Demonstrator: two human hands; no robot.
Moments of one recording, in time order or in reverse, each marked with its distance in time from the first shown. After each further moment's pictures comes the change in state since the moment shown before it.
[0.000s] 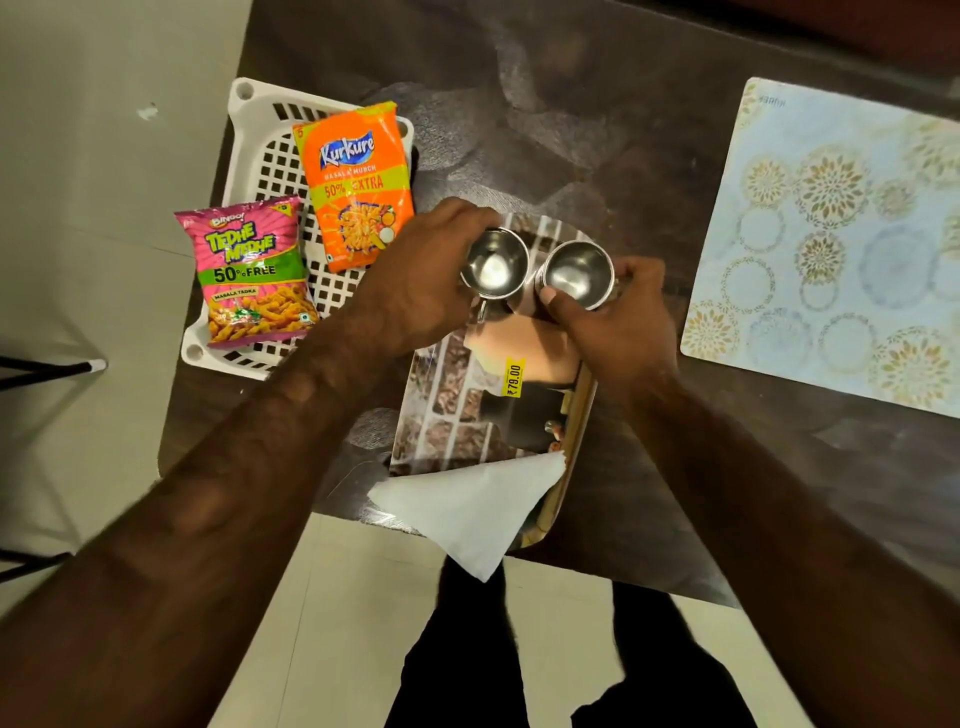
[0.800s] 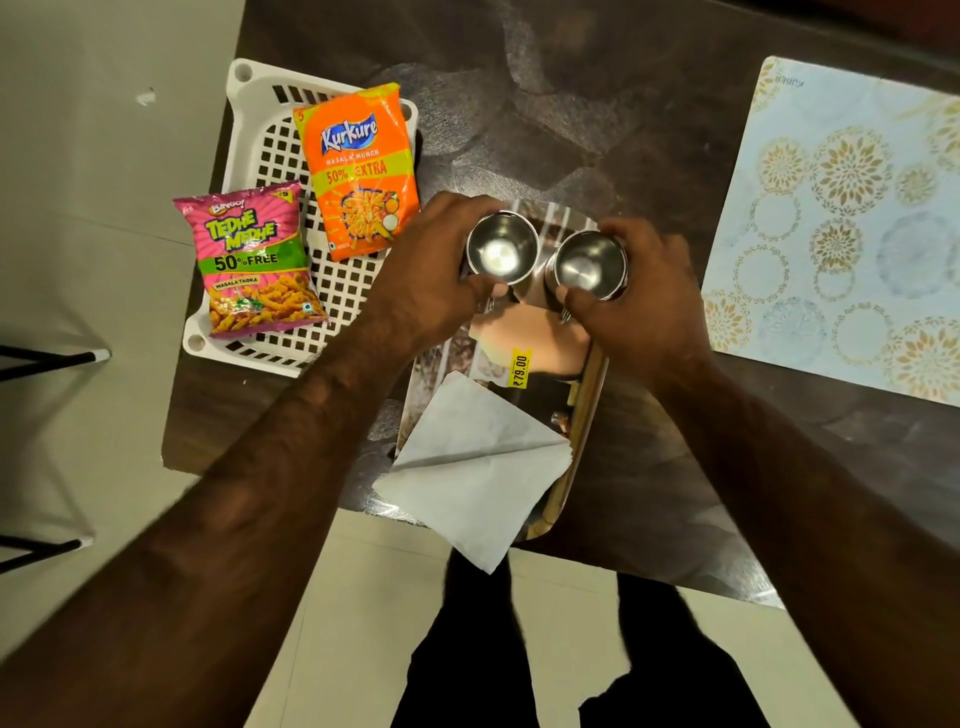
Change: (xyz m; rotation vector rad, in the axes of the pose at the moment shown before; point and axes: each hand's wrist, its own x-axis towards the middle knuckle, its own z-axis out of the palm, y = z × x) left_hand -0.005 -0.011 0.023 -0.190 0.193 -0.062; right_hand 0.007 -0.004 -0.018 -0.230 -0.050 -0.286
